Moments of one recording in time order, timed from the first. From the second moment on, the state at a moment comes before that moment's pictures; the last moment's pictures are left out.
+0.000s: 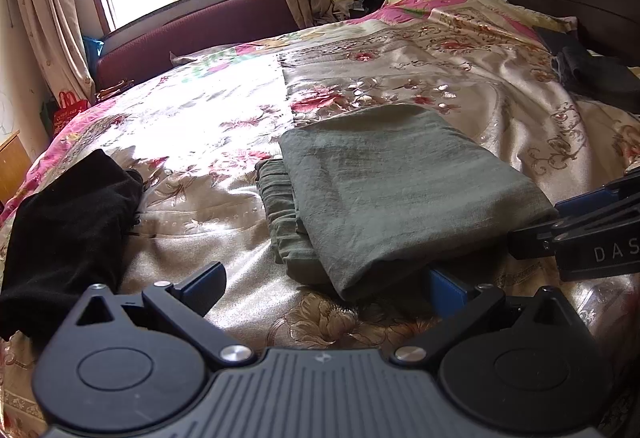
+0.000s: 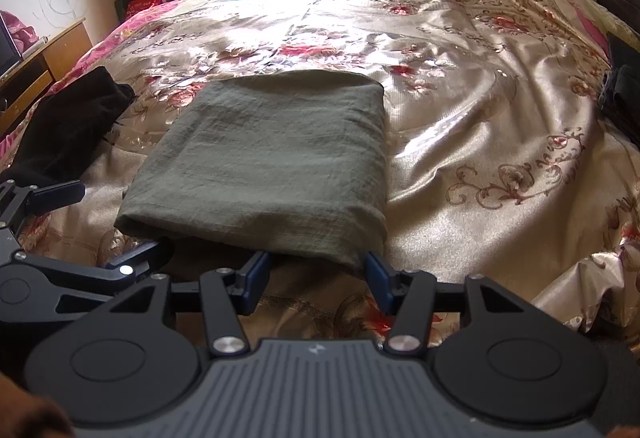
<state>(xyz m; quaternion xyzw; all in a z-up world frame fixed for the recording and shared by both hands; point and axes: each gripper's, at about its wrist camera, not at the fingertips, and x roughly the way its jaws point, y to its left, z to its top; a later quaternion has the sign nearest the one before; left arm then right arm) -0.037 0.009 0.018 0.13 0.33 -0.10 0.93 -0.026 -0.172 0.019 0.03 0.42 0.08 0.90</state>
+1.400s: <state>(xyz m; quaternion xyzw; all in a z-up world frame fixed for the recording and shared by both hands) -0.021 0.034 0.044 0.17 0.31 -0.12 0.93 0.006 -0.199 0.053 0.08 0.43 0.16 0.88</state>
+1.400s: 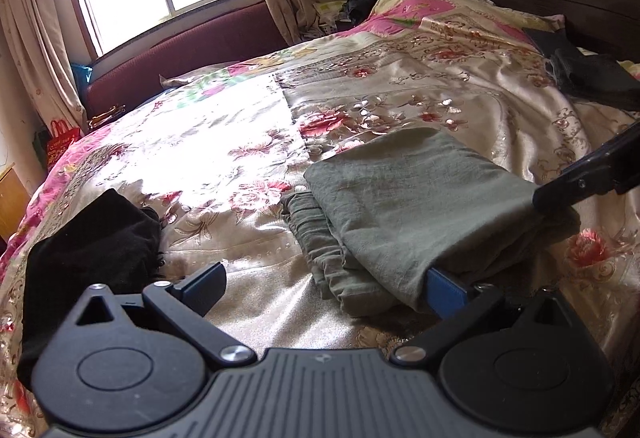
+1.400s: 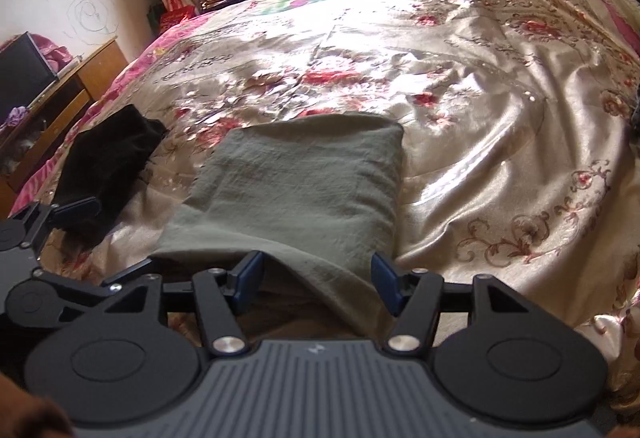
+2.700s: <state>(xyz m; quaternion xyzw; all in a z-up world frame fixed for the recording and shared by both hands) 0.146 -0.007 0.003 0.05 0.38 -0.18 0.90 0.167 -0.249 0.003 0.23 0.40 0.16 0.87</state>
